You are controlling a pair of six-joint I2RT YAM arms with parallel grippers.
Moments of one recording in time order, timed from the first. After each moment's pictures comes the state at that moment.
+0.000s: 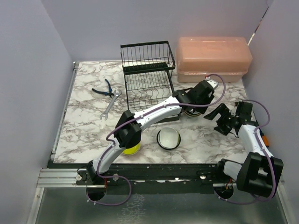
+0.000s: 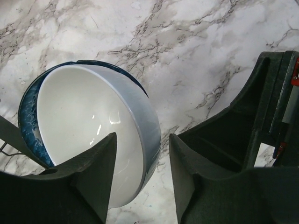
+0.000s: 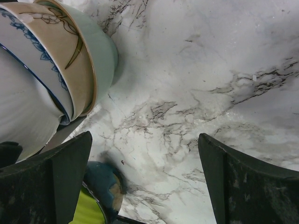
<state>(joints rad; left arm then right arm) -1.04 2.32 2.27 -0.63 -0.11 -0.28 -0.28 1.13 0.60 -0.41 -0.46 0.55</state>
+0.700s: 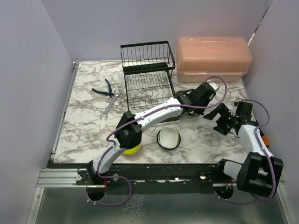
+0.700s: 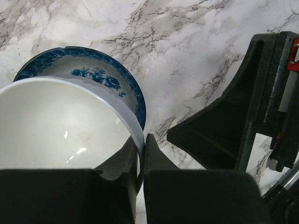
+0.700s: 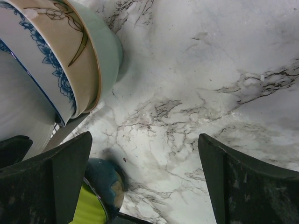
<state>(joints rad) -1.06 2.32 2.29 -0.69 -0.12 -0.27 -0.28 1.13 0.59 -0.41 -0.48 0.54</state>
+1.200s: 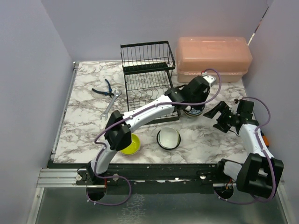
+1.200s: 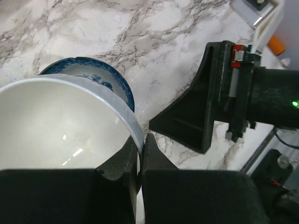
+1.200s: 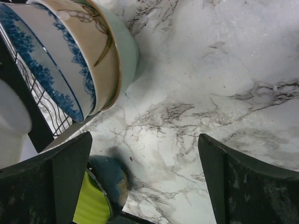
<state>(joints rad) -1.04 2.20 2.18 -0.61 -0.05 -0.31 -0.28 1.13 0.62 -0.41 -0.51 0.52</state>
